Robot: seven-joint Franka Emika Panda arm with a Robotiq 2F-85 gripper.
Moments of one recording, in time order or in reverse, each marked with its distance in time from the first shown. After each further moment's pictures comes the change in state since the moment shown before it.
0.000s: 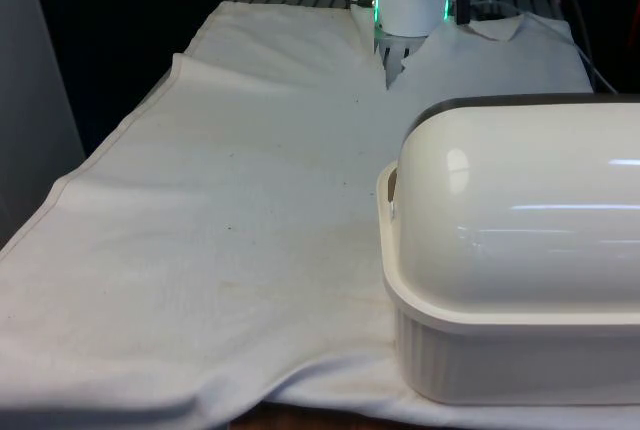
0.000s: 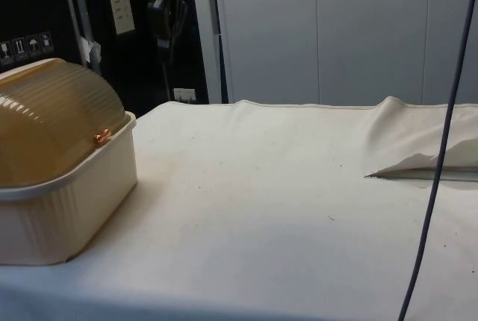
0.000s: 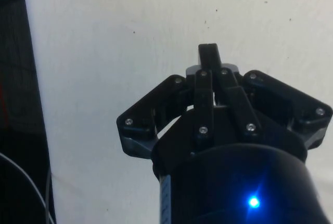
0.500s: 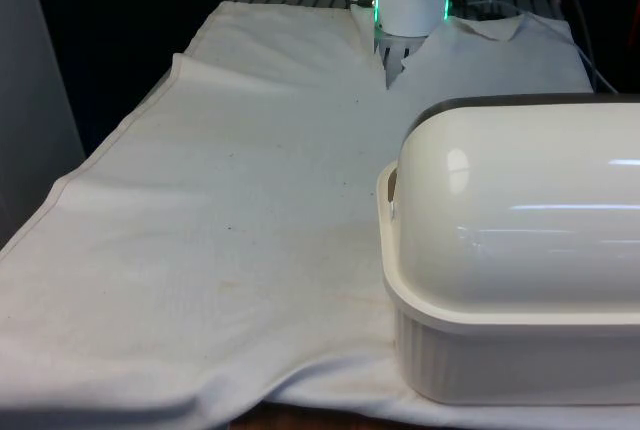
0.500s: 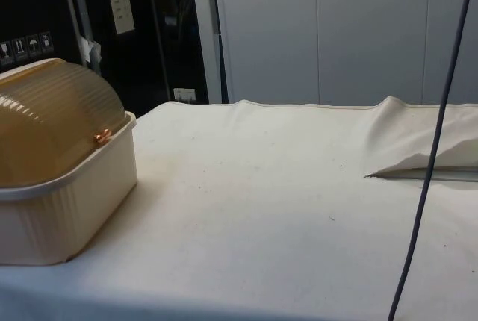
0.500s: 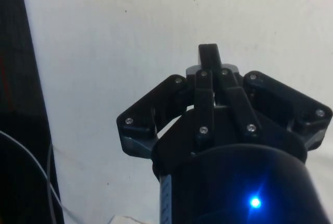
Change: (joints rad) arm -0.005 -0.041 -0.032 0.050 -0.007 -0.142 0.014
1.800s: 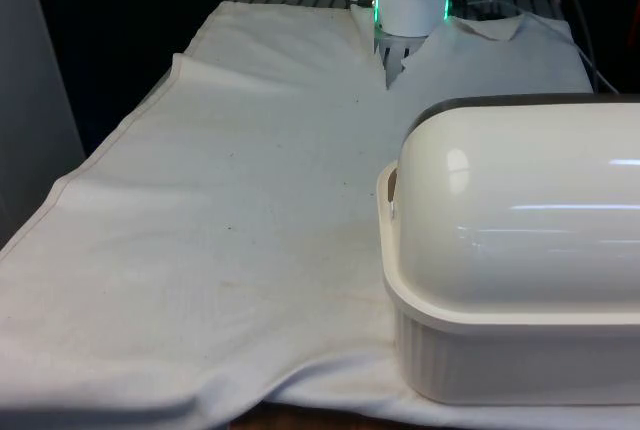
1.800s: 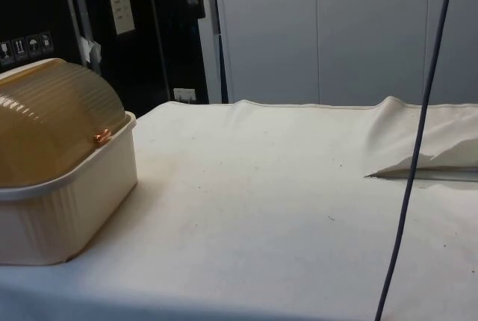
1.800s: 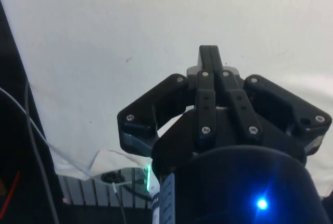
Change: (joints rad) arm -0.003 0.028 -0.049 0.169 -0.073 -0.355 0.069
